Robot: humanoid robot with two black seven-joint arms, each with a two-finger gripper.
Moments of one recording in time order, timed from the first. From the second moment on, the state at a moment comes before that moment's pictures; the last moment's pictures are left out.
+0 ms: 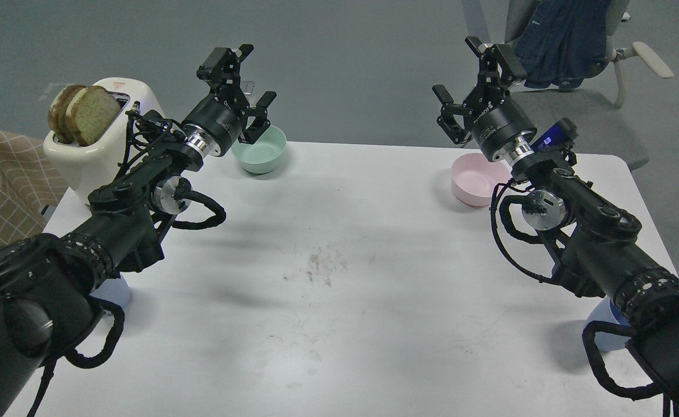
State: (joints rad) left arm -0.97 0.13 -0.60 -0.31 0.30 -0.49 -0.49; right arm 0.92 -0.01 0.82 0.40 -0.49 0.47 0.49
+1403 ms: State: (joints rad) left arm -0.54 1.34 -0.34 -1.36 1.54 -0.22 -0.49; right arm 0.91 -0.02 0.81 0.42 -0.49 0.47 0.49
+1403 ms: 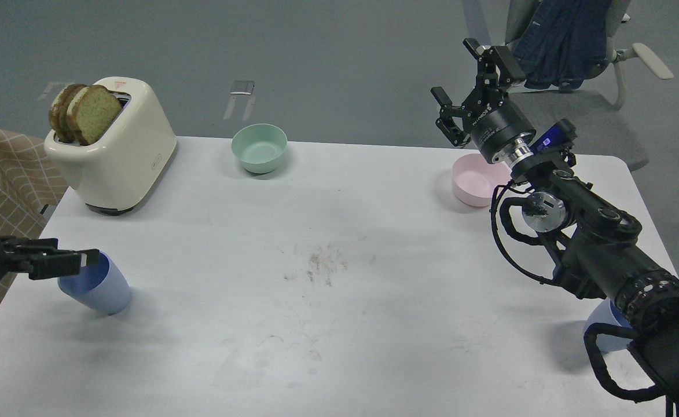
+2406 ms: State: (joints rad) left arm -0.53 1.29 -0.27 -1.30 1.62 -0.12 -0.49; right arm 0.91 -0.02 0.81 0.42 -0.49 0.47 0.49
